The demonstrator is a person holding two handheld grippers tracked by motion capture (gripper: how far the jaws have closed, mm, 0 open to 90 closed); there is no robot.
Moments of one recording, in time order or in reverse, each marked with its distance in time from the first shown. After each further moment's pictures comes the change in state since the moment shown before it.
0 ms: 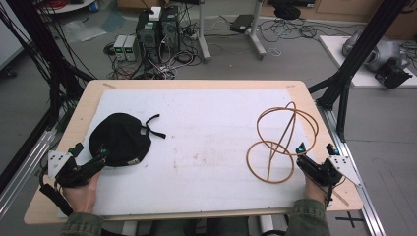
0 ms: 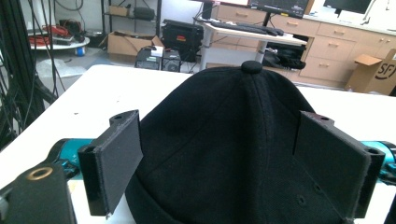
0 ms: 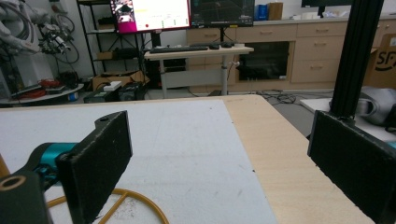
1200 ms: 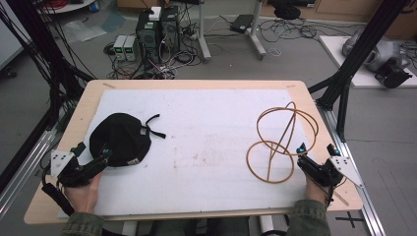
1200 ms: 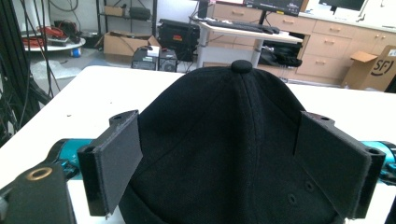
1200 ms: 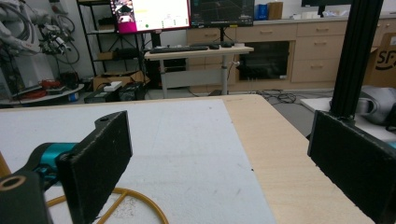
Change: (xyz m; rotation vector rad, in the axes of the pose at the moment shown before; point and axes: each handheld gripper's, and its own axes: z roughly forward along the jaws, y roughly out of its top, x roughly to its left) left arm -0.004 0.000 0.002 0.016 -0.015 0.016; right arm -0.002 0.000 -0.002 0.002 -0.001 0.003
